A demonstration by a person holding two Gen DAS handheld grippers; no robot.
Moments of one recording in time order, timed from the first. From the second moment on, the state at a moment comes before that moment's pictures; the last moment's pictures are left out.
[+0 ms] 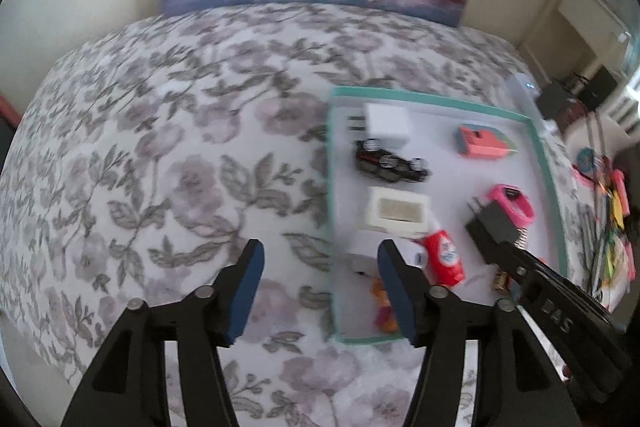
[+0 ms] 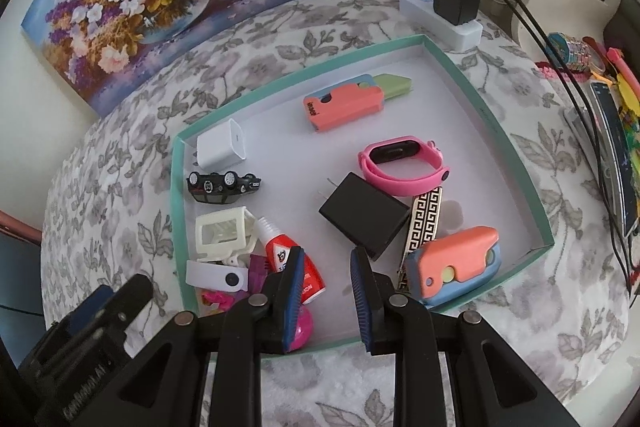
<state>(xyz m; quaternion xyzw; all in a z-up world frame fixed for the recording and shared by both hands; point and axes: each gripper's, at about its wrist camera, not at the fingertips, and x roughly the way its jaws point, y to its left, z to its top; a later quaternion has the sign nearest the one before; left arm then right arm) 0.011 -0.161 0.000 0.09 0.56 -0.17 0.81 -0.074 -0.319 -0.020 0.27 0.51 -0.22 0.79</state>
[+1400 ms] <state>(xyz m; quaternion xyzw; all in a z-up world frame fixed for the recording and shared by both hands) 0.018 -0.064 -0.002 0.06 0.55 -0.08 0.83 -0.073 -0.263 -0.020 0.16 0.52 -0.23 0.80</state>
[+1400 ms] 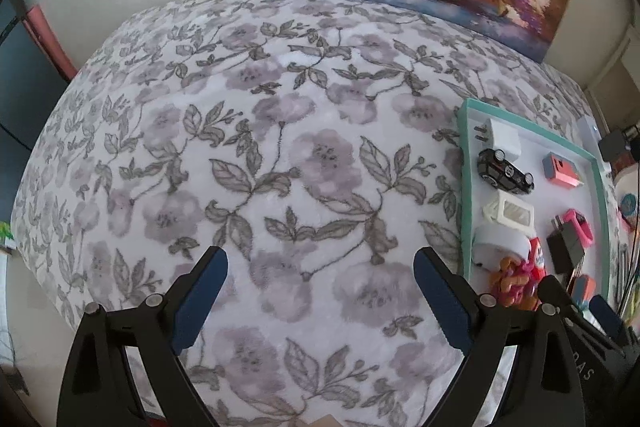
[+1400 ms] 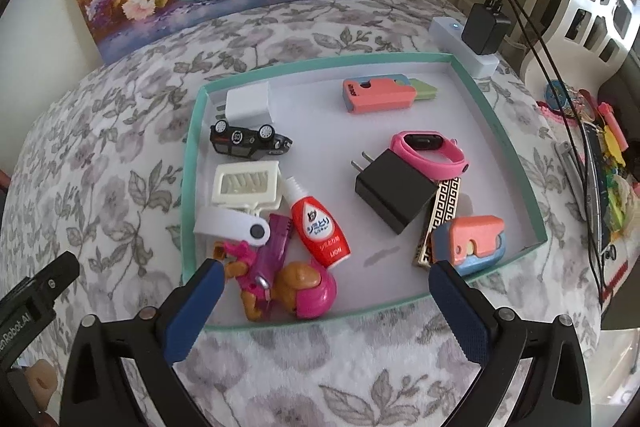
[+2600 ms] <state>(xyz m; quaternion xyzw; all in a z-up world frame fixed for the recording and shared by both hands) -0.019 -0.046 0.022 0.09 0.49 -0.10 0.86 -0.102 -0.249 0.013 0.16 0.48 -0.24 0.83</state>
